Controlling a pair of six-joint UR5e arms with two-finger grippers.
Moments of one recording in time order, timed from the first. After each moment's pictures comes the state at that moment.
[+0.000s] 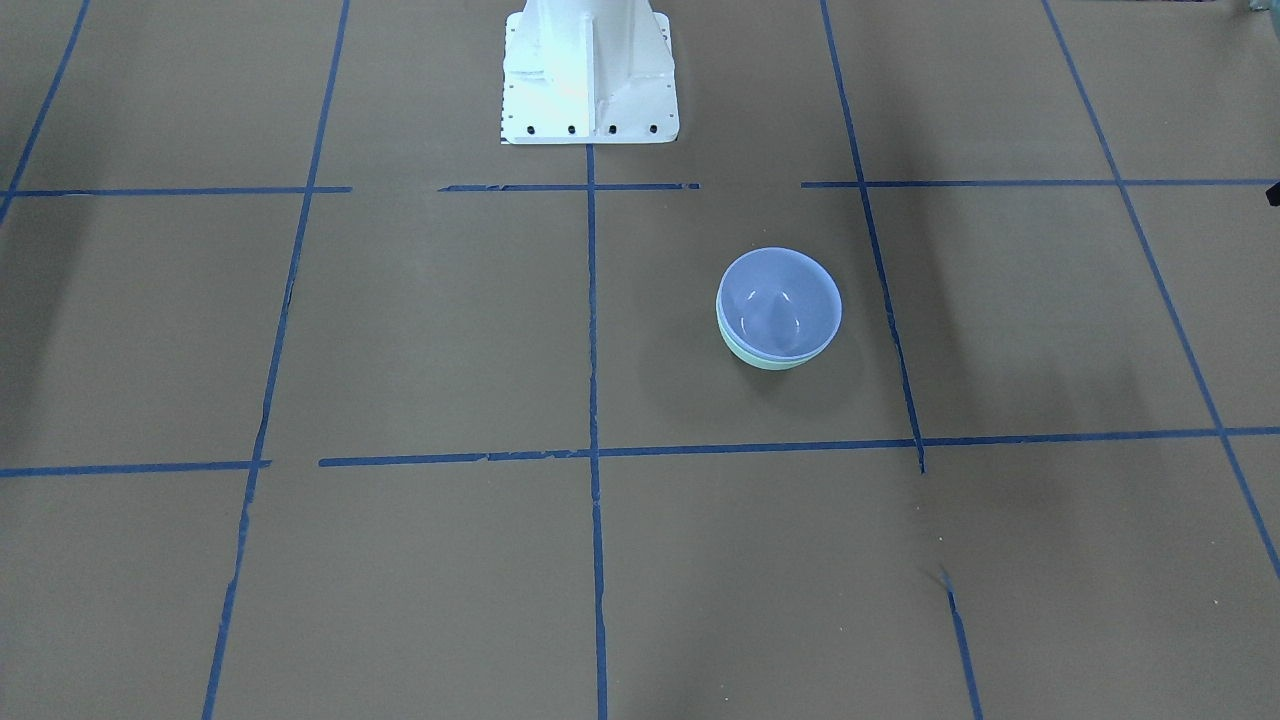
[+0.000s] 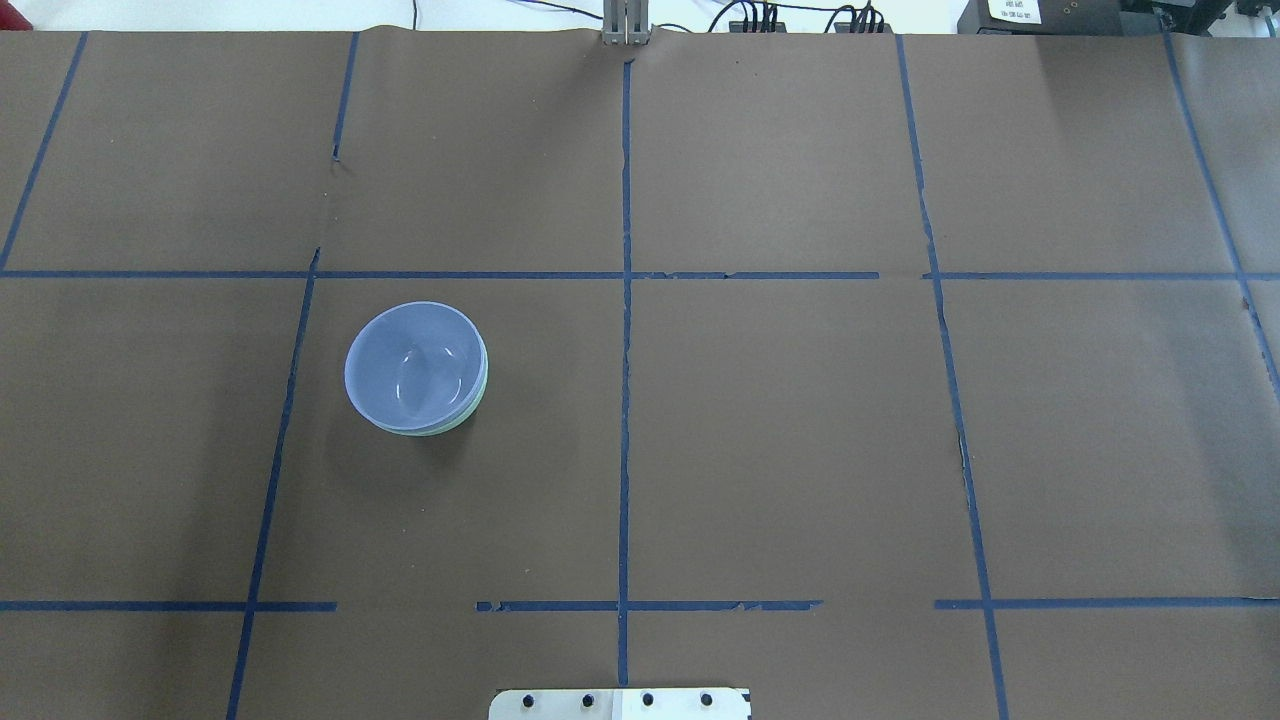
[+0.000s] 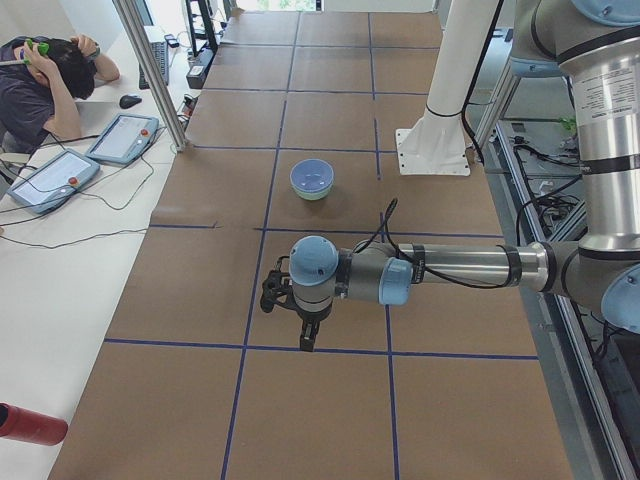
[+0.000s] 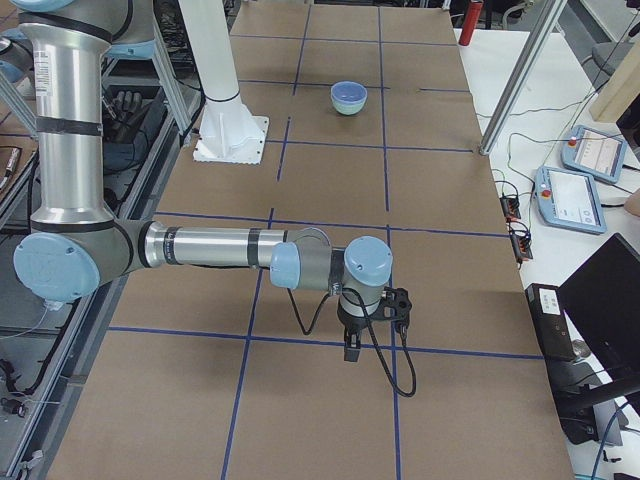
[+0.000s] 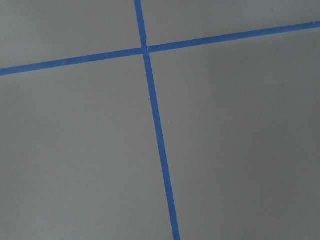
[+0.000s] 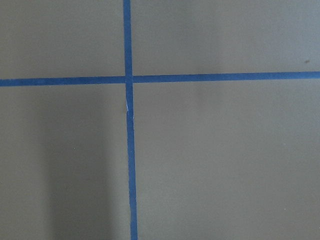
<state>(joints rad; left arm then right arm) -1.54 -1.35 -1.78 -1.68 -2.41 0.07 1.58 -1.62 1.64 -1.63 2.28 0.02</state>
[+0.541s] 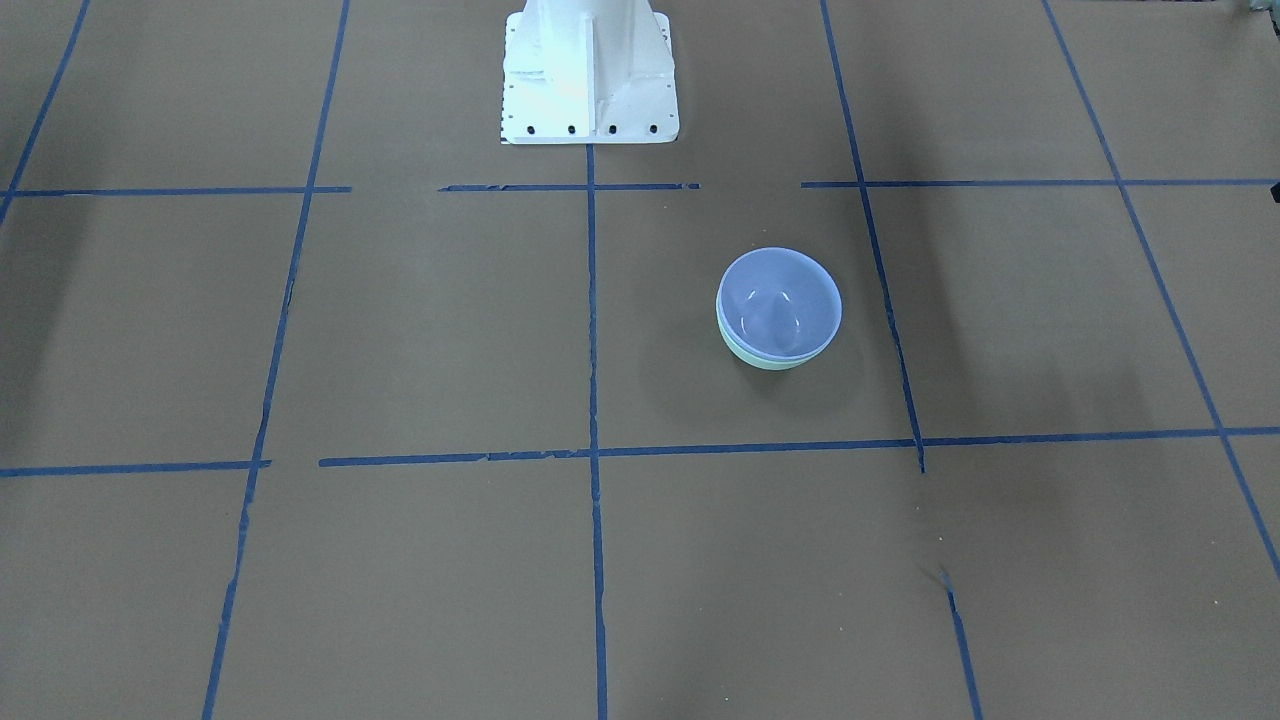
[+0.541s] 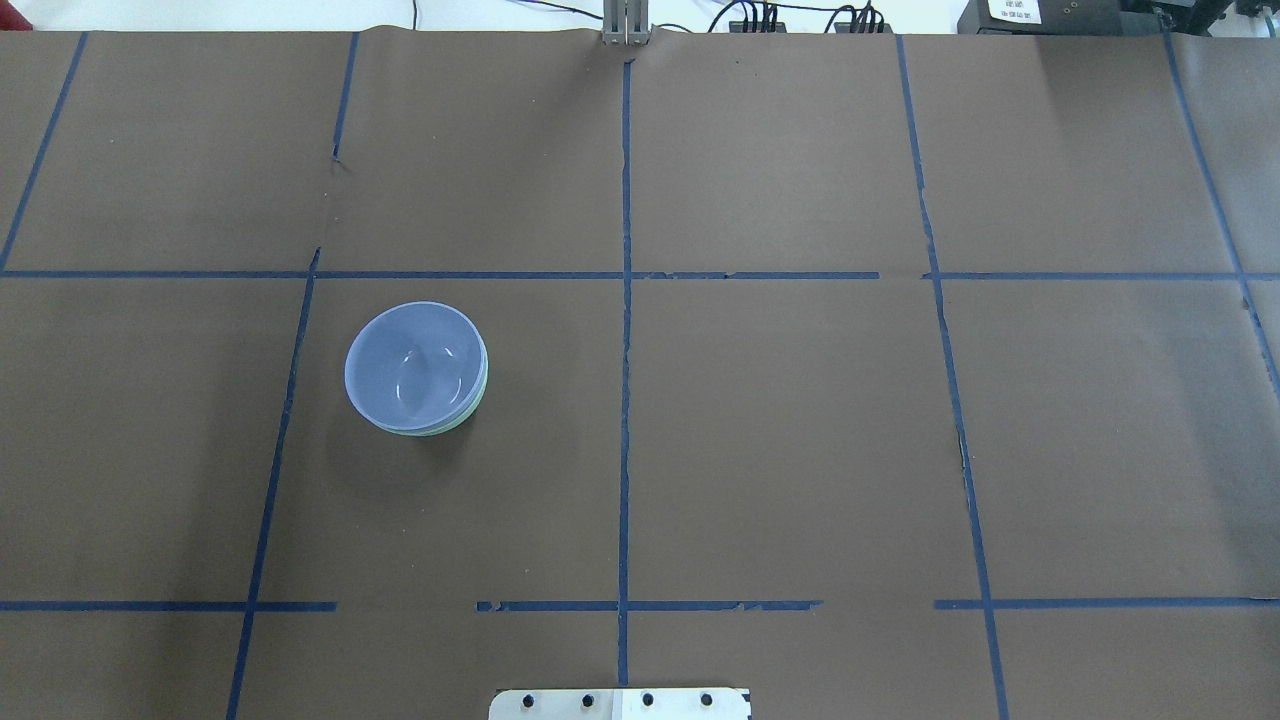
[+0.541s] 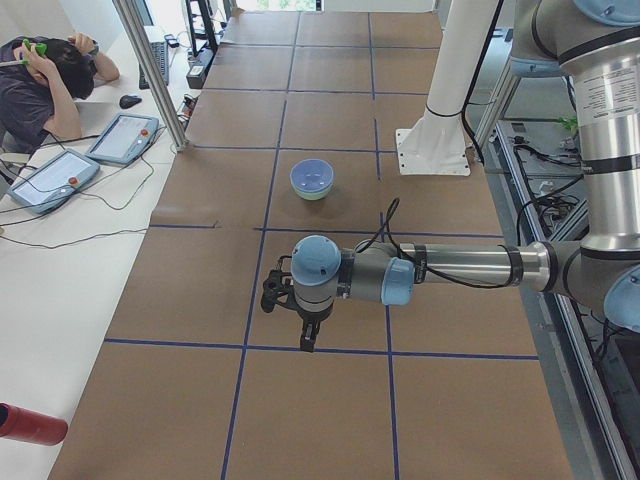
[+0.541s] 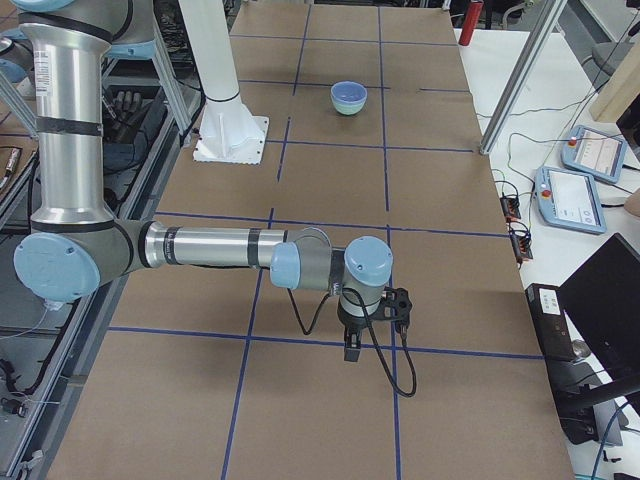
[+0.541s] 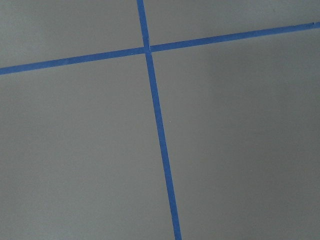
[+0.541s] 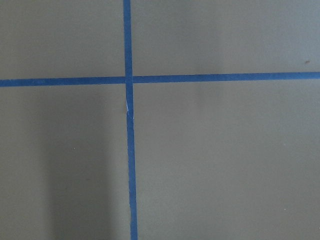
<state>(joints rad) -1.55 -1.34 -1.79 -1.68 -2.41 0.07 1.58 -1.62 1.64 -1.63 2.28 0.02</state>
